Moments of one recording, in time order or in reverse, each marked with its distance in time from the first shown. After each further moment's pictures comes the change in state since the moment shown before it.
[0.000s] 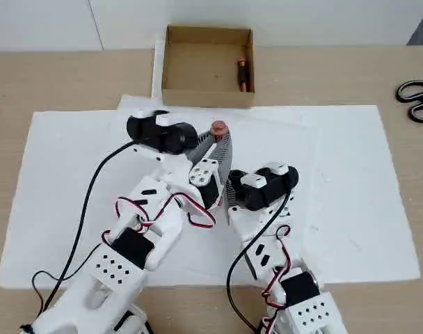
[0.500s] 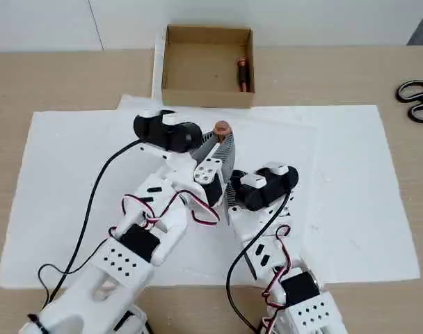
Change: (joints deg) left arm 0.4 5.7 0.5 -5.4 0.1; right arm 0.0 0.0 0.0 0.0 0.0
